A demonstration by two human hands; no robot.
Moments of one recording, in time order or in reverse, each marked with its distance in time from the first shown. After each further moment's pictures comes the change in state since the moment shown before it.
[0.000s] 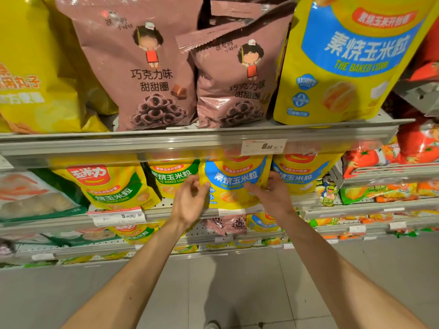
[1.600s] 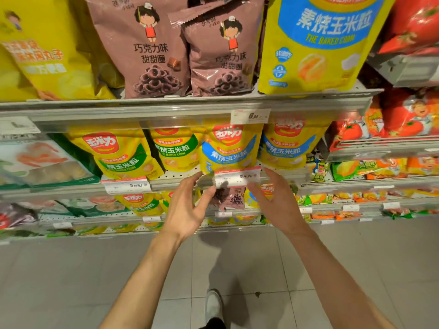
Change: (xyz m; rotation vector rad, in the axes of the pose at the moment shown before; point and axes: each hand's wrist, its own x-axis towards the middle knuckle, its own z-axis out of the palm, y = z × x) left_hand -0.127 0.026 -0.018 0.263 -0.036 0.098; right_hand -0.110 -0.003 -0.046 -0.501 -0.053 -0.216
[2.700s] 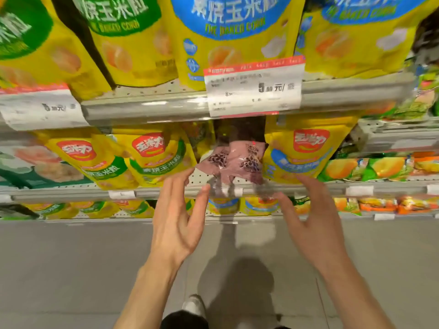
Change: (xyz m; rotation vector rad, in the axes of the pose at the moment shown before) left_hand -0.021 -0.211 0.182 0.104 0.275 0.105; right_hand -0.032 0.253 0.151 -0.060 0.204 -0.111
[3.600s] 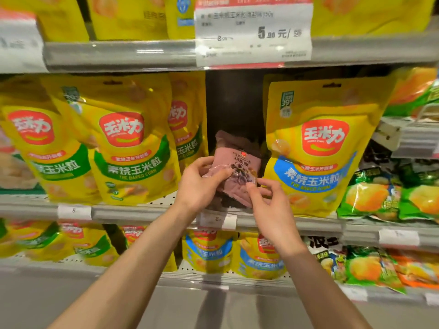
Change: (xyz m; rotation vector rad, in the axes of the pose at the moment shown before) left_hand 0.096 -0.074 0.163 -0.431 0.036 -0.095; right_hand 0.079 0.096 0.159 0.447 -0.056 0.049
